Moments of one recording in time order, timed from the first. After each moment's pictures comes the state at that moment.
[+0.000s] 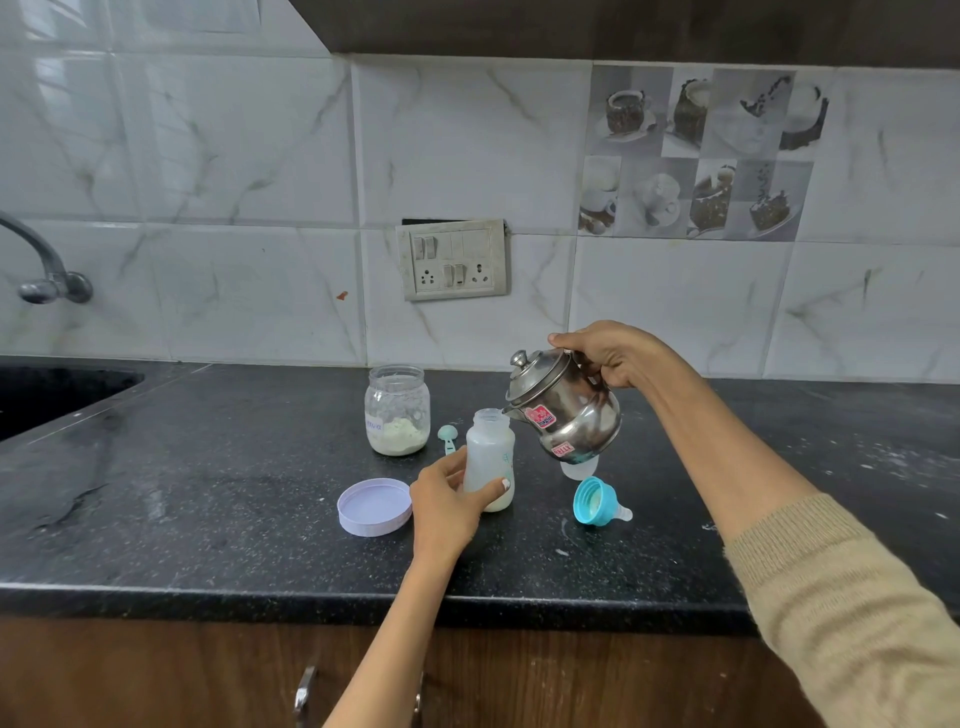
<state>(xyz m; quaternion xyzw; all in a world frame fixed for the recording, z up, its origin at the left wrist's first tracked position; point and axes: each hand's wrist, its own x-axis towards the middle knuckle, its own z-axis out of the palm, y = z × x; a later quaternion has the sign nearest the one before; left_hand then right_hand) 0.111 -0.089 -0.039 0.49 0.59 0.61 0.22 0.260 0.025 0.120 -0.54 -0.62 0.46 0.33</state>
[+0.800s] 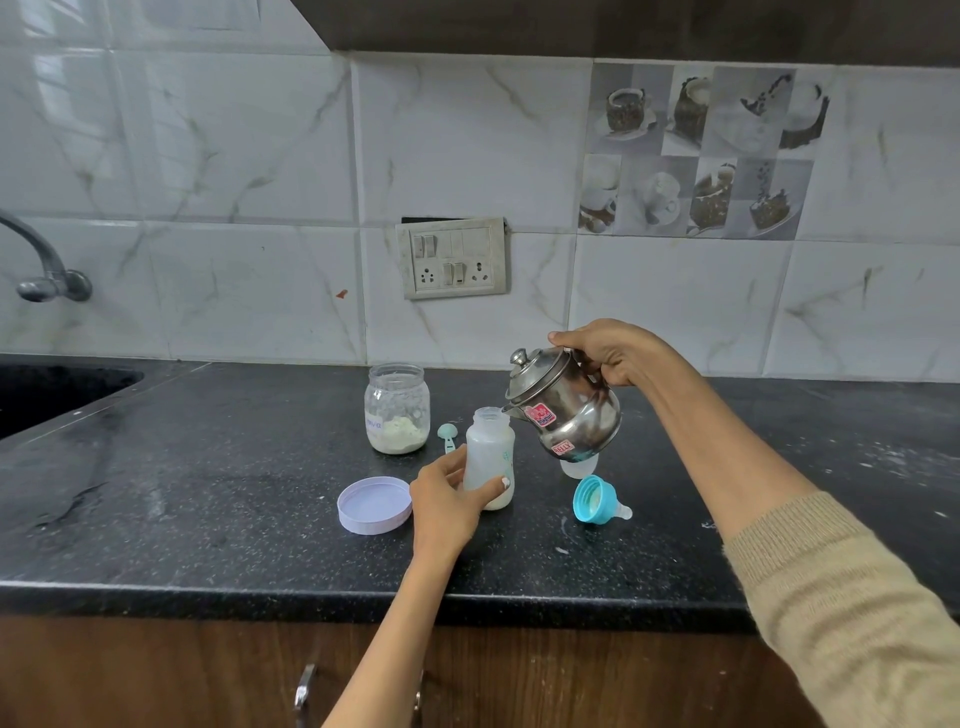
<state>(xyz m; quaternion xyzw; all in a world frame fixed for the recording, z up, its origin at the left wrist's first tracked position) 0.110 -0.086 -0.041 0.48 0.59 0.61 0.23 0.261 0.021 0.121 -0.54 -0.62 0.45 0.33</state>
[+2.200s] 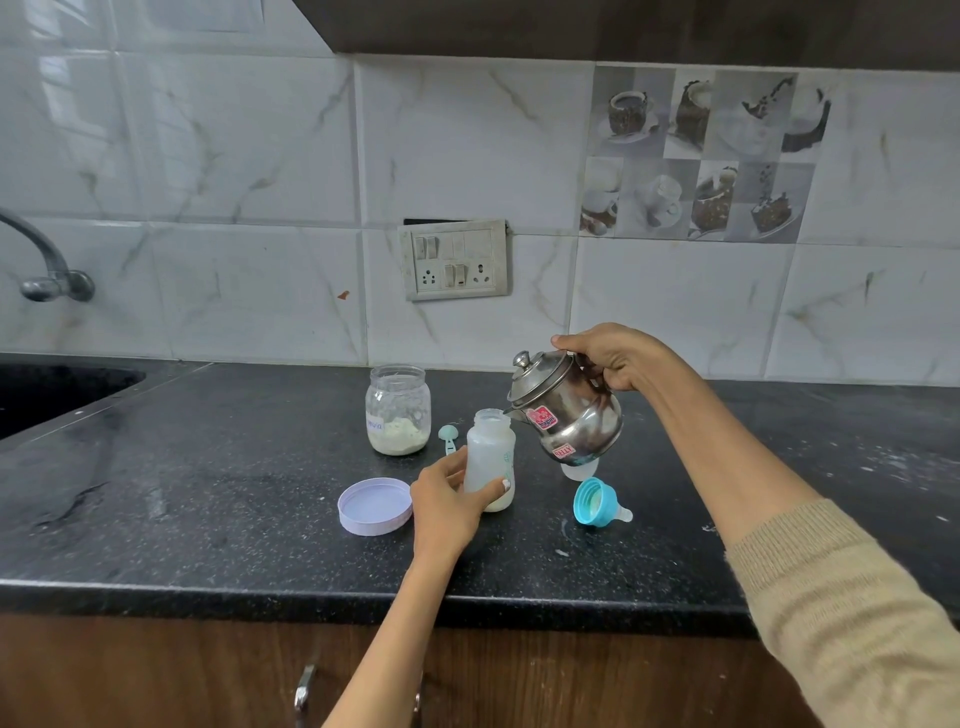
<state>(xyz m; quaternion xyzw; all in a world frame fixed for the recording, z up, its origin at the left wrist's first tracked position) 0.109 -0.084 -0.042 0.47 0.61 0.60 0.24 0.262 0.020 0.119 -0.54 -0.62 0.46 0.34</state>
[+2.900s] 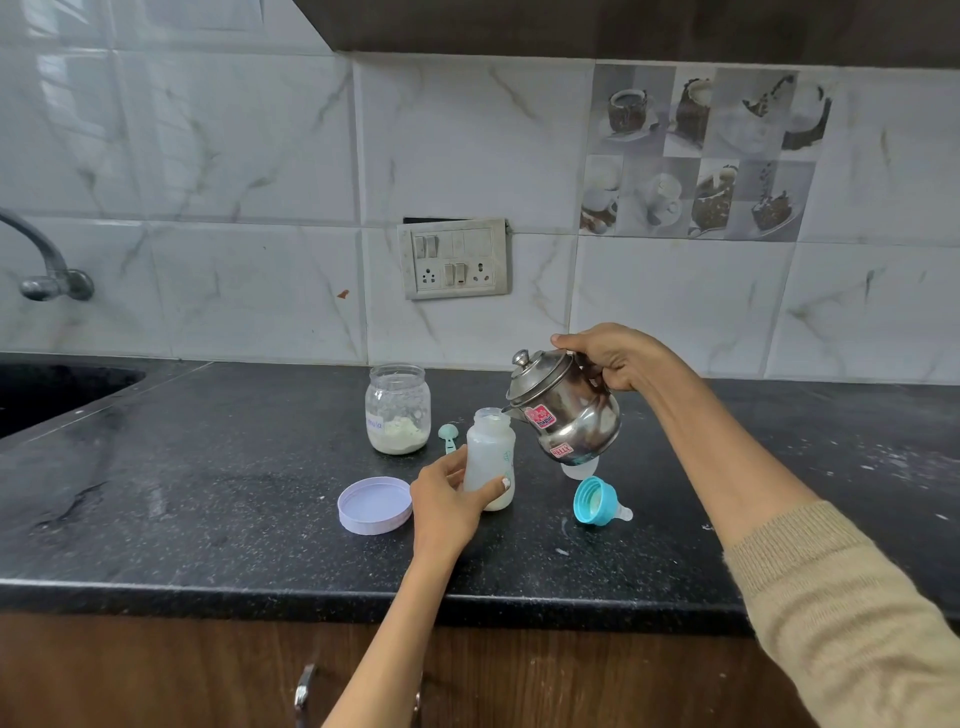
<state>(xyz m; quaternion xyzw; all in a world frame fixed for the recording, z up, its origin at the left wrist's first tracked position) 0.110 -0.086 -0.041 0.47 0.59 0.61 0.24 0.261 0.028 0.115 -0.54 -0.62 0.46 0.34</state>
